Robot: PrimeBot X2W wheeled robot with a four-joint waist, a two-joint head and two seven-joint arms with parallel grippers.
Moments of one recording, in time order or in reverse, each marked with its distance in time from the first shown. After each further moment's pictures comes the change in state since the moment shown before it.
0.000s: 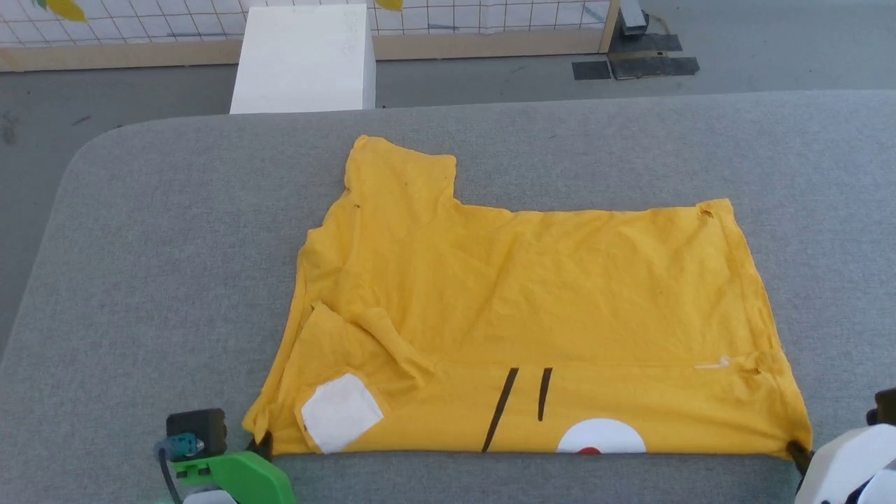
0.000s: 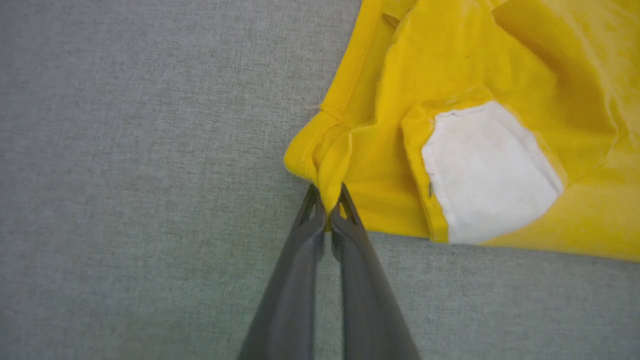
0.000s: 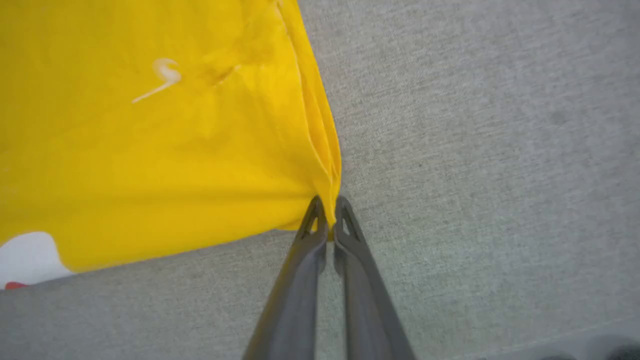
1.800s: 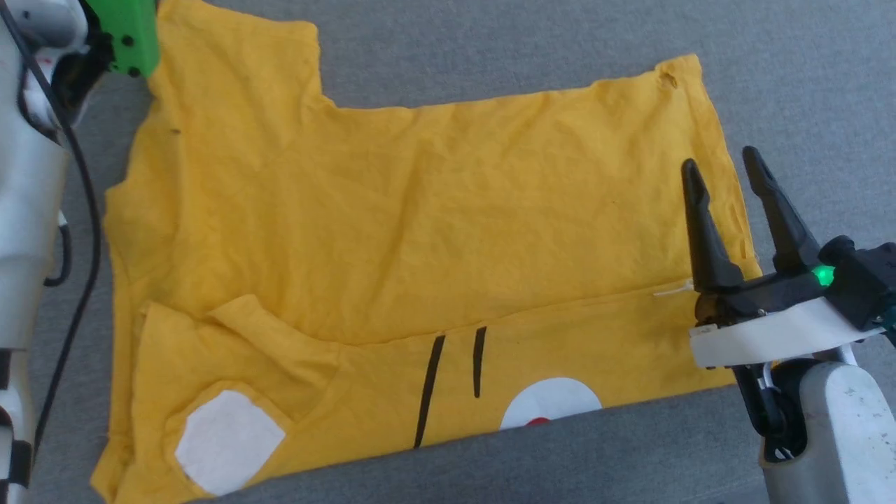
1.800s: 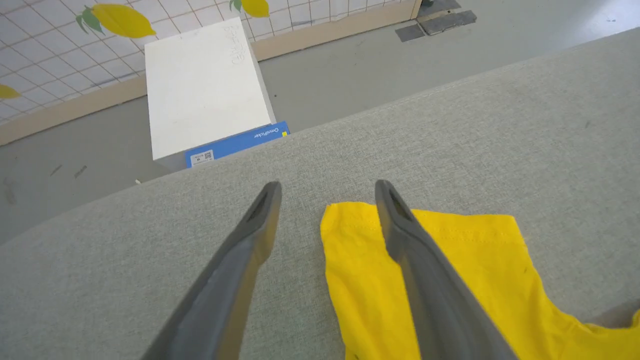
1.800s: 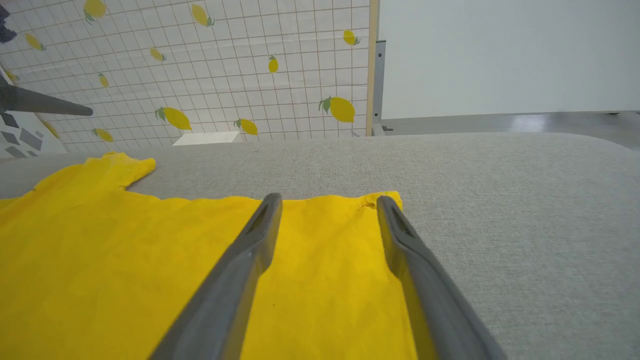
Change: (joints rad) left arm -1.210 0.108 -0.057 0.514 0.074 -0.377 0.348; right arm -0.292 -0.069 0.451 -0.139 -0.016 -0.001 -0.823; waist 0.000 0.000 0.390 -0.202
